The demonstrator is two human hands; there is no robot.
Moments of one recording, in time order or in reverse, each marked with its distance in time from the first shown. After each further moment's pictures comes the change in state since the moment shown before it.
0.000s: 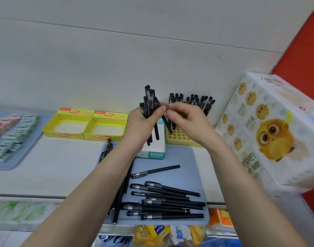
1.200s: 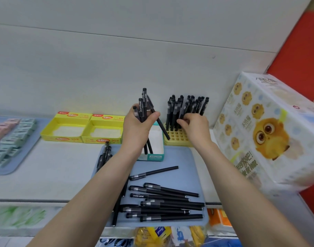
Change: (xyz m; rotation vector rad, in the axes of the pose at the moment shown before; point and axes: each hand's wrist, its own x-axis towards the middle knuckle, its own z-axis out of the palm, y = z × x) left_hand 0.001 -0.012 -0.003 0.094 0.216 -0.056; right_hand 0.013 0.065 0.009 -0.480 0.202 0.278
